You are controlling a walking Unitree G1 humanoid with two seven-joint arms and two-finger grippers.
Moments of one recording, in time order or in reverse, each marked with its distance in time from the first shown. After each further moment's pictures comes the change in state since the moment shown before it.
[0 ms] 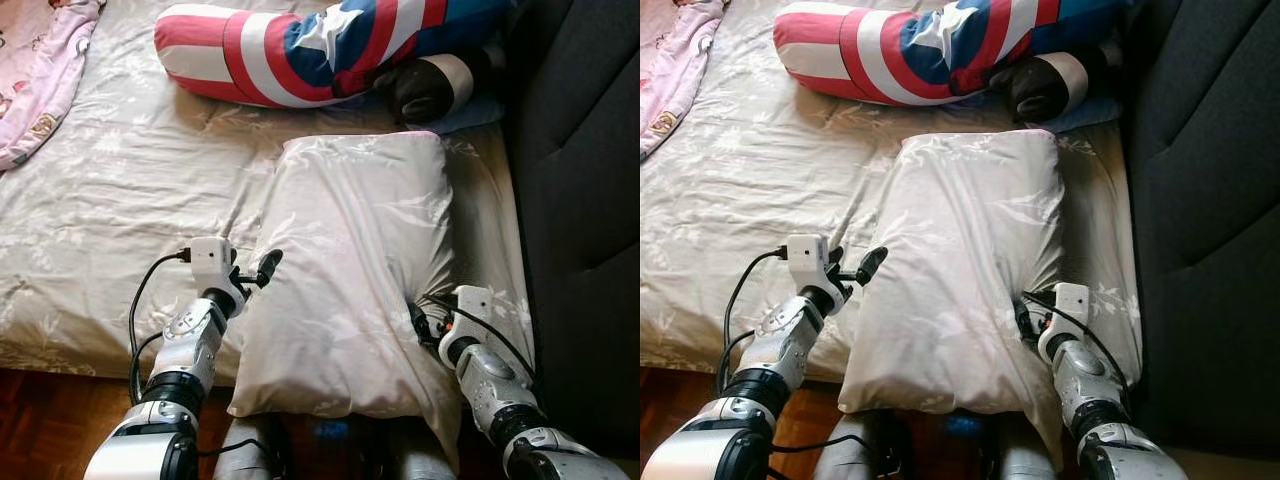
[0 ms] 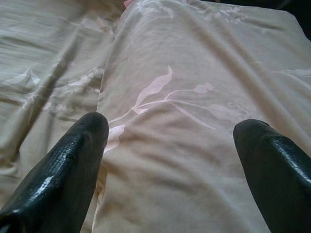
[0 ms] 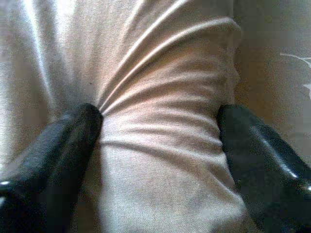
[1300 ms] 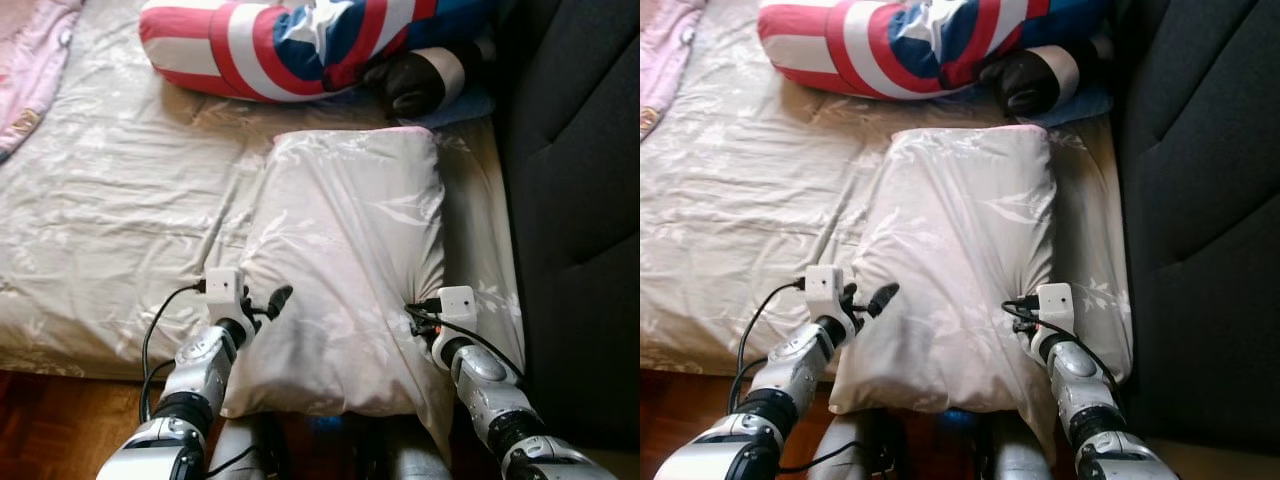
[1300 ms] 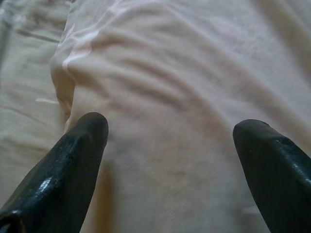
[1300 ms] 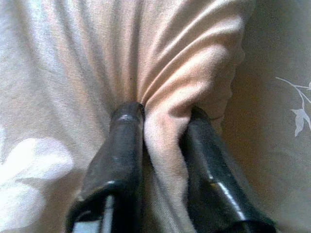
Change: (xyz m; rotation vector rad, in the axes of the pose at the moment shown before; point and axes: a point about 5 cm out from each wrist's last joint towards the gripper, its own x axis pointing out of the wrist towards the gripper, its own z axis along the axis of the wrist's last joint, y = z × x) left arm -0.012 -0.008 -0.044 -0.043 0.165 0.020; right arm -0.001 0.009 -0.001 -0.195 -0.030 0.048
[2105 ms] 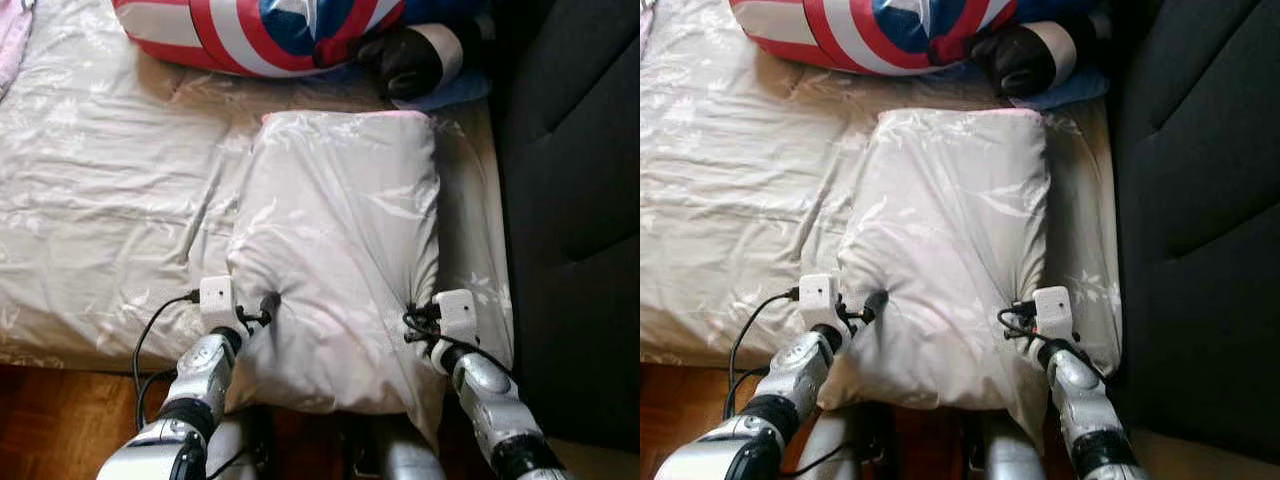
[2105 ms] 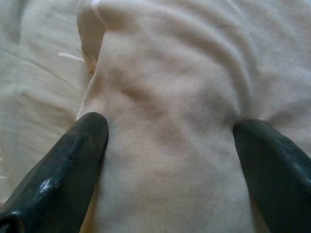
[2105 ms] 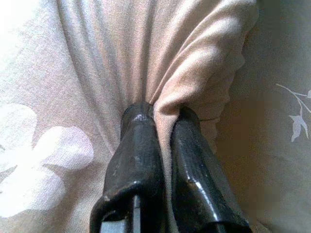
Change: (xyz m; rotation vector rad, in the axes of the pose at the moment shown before) left arm -0.004 0.010 -0.011 0.005 0.016 0.150; right arm -0.013 0.006 0.000 -0.045 -0.083 0.073
